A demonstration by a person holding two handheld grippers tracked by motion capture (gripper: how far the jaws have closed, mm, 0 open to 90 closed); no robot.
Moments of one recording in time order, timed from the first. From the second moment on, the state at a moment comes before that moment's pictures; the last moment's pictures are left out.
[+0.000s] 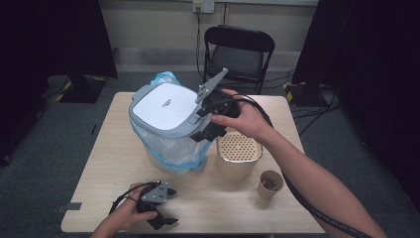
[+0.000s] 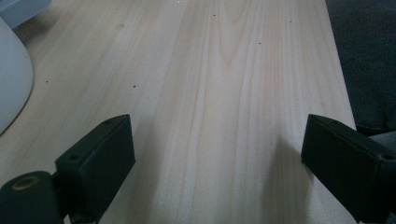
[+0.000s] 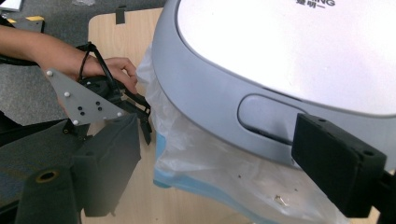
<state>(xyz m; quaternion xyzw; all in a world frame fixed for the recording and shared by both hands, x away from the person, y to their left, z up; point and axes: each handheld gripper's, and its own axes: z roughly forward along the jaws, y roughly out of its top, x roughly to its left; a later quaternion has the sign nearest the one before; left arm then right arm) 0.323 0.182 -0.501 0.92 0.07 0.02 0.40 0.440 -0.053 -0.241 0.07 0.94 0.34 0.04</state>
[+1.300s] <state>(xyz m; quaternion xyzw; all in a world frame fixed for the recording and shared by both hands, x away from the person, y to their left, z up) 0.323 0.182 -0.500 0.92 0.07 0.02 0.39 0.443 -0.059 -0.244 0.08 0.93 0.35 0.04</state>
